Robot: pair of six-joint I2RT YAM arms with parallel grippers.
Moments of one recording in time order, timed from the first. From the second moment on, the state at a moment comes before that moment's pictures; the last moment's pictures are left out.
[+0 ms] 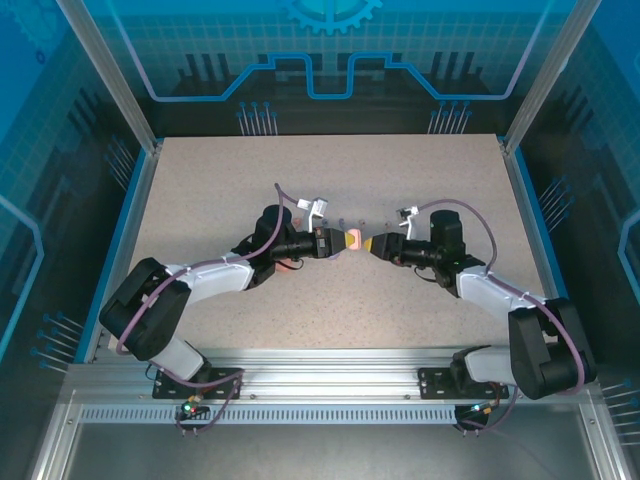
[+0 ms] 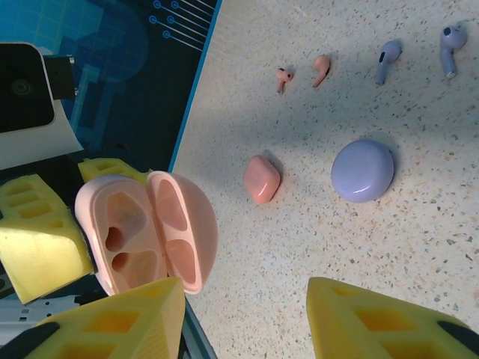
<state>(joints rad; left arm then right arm) -0.58 1.56 0.76 0.55 0.63 -0.84 0.24 1.30 0.55 0.22 -0.84 0.69</state>
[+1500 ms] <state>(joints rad) -0.58 1.56 0.76 0.54 0.58 -0.85 0.30 1.40 0.72 0.10 -0.81 0.62</state>
